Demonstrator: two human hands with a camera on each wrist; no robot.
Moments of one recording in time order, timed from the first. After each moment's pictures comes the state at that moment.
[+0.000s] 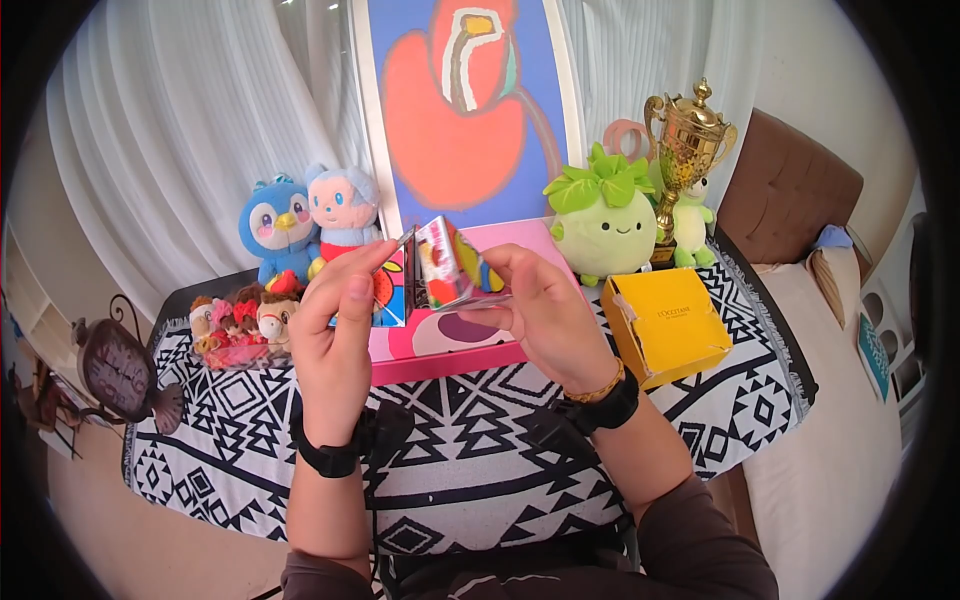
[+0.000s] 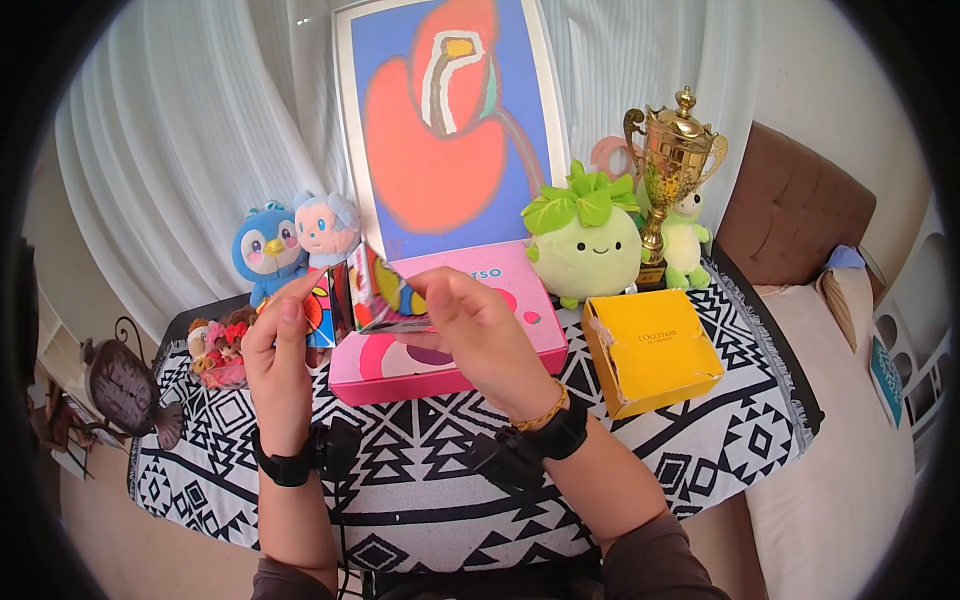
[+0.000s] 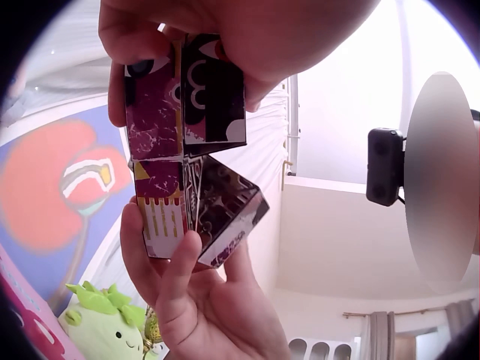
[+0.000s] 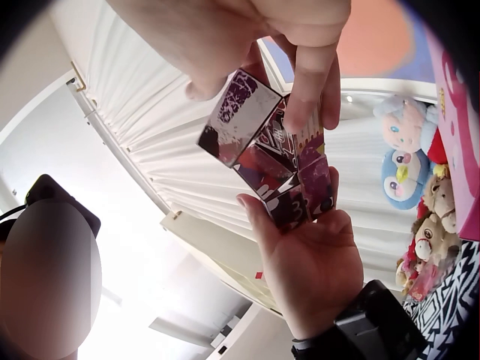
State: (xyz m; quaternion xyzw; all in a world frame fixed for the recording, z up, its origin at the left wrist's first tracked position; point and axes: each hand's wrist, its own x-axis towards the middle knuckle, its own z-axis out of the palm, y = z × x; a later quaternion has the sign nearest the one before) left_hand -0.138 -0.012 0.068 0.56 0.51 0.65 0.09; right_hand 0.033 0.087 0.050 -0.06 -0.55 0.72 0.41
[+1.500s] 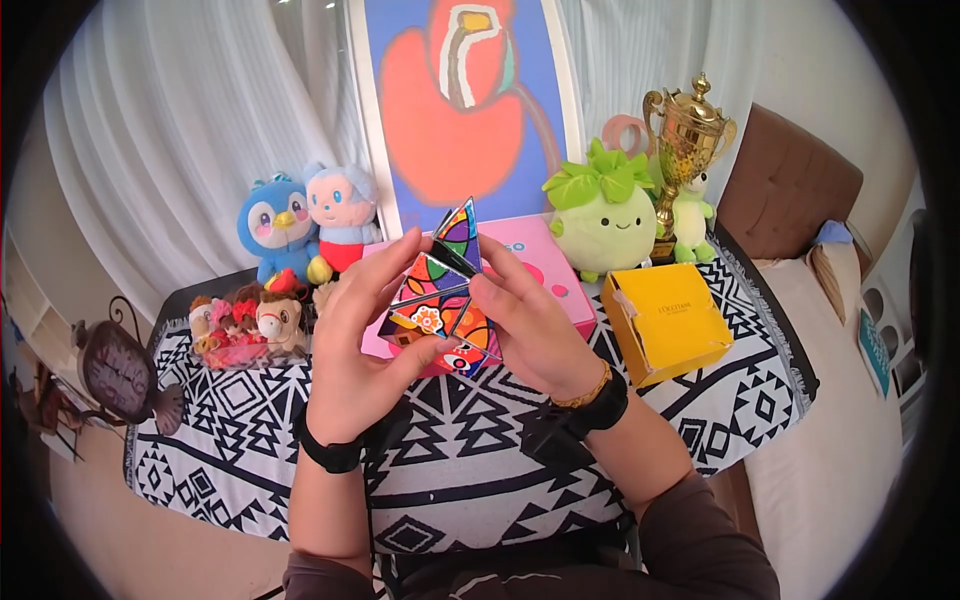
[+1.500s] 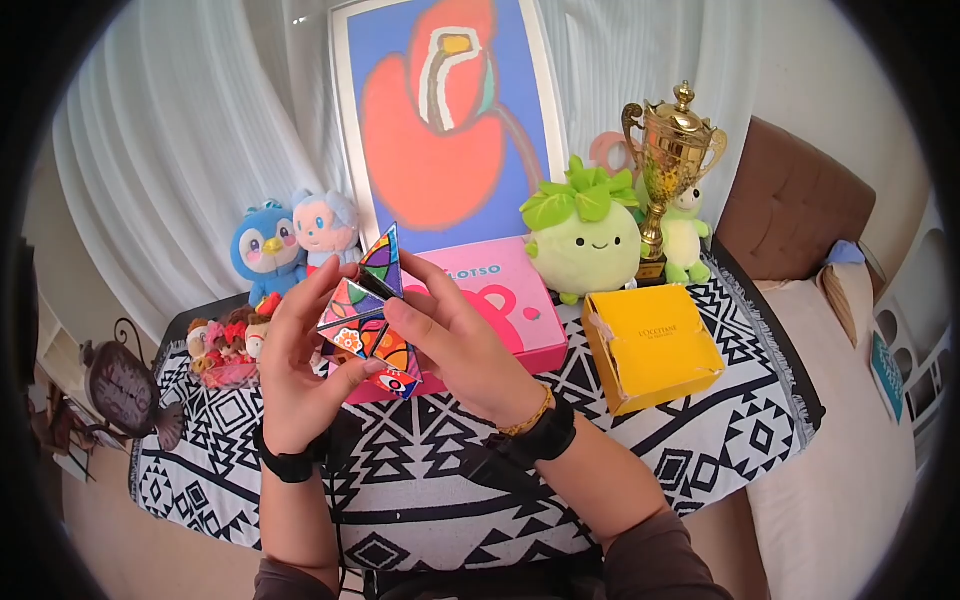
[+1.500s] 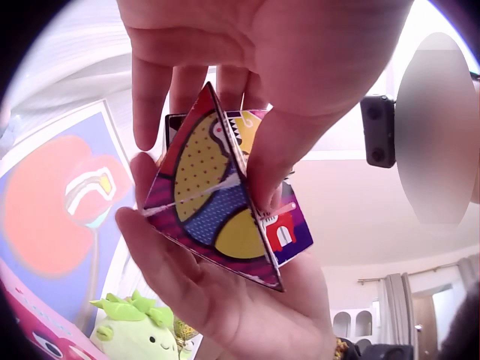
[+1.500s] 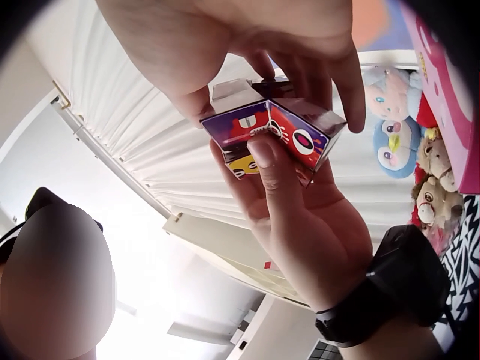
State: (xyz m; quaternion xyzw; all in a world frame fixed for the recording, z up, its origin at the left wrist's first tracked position) left_hand -0.125 -0.009 0.068 0.67 0.43 0.60 0.08; right_hand 0.020 0.080 0.044 0.00 -0.52 0.77 0.38
